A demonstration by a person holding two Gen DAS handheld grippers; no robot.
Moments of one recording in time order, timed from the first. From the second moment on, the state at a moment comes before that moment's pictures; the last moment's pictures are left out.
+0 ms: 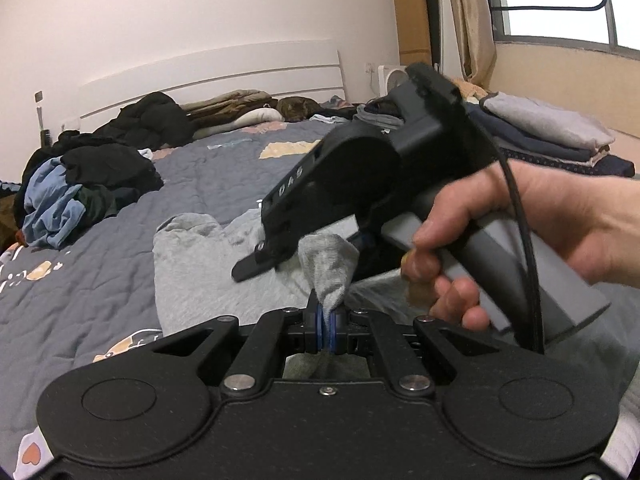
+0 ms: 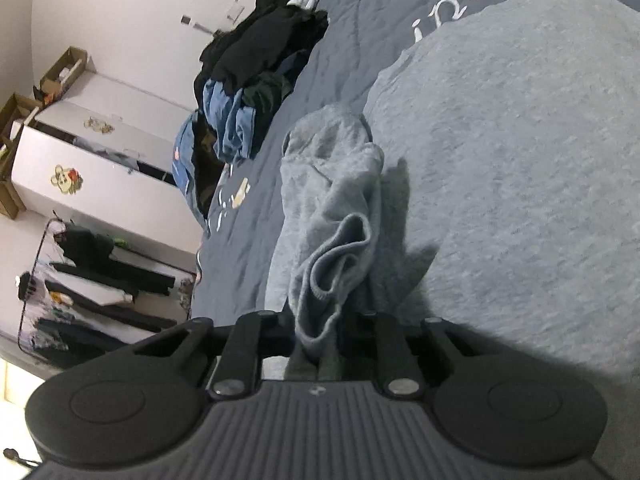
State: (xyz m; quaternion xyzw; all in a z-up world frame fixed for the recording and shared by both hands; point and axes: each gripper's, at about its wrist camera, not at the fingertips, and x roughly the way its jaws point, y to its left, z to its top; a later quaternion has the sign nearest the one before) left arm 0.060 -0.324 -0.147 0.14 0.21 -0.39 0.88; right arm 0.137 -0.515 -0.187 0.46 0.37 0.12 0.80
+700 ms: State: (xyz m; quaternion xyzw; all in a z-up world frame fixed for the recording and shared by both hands) left arm 0.056 -0.328 -0.148 0.15 0.23 -0.44 0.86; right arm 0.067 -0.625 -0.140 0.48 0.29 0.01 0.83
